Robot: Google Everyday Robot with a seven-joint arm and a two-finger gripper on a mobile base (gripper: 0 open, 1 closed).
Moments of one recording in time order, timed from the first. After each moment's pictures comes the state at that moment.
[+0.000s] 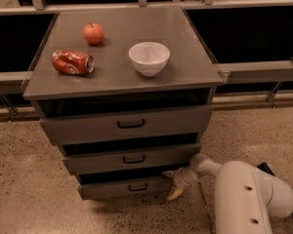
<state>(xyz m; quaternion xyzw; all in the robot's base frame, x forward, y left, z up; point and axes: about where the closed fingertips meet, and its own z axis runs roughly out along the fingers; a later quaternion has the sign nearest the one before) 0.608 -0.121 0.188 -0.74 0.60 0.16 0.25</state>
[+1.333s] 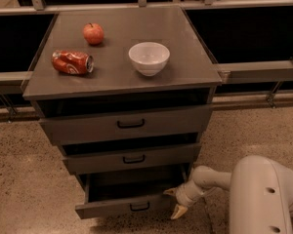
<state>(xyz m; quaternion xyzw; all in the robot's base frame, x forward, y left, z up) 0.506 -0.126 0.206 -0.77 0.58 0.19 0.20</state>
